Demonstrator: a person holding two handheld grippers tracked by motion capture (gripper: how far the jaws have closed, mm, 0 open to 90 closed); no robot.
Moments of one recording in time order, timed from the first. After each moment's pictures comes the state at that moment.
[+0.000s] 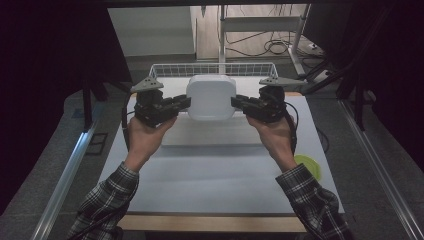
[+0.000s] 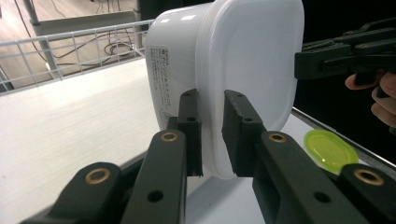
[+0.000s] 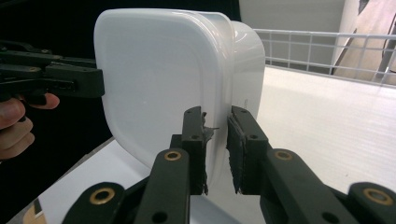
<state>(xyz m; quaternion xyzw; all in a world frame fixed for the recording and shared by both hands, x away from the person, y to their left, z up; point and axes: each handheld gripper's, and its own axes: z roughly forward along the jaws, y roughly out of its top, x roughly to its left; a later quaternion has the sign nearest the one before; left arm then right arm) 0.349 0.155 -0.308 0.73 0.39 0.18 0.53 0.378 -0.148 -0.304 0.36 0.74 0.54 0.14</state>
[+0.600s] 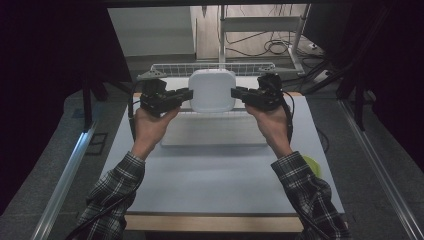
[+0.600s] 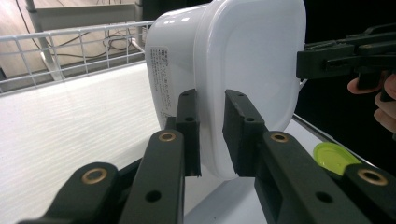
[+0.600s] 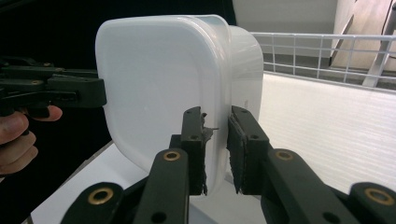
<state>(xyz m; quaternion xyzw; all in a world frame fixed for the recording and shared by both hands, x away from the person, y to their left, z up) 0.383 0.155 -0.315 0.72 0.41 0.15 0.53 0.413 -0.146 -0.303 0.39 0.74 0.53 0.12</state>
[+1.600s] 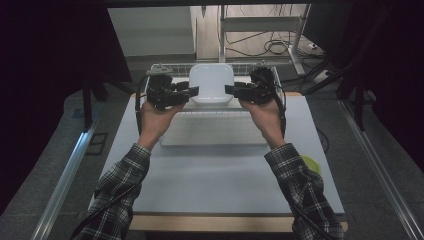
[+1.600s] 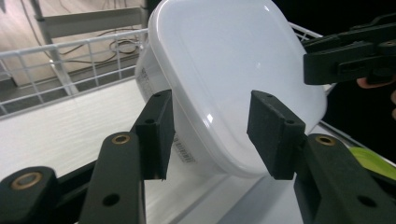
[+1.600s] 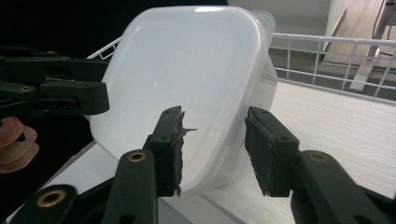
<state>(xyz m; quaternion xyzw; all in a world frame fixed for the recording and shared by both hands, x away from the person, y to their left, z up) 0.413 0.150 -0.323 0.73 0.40 0.18 0.52 0.439 -0.131 -0.307 0.40 0.75 0.51 0.13</state>
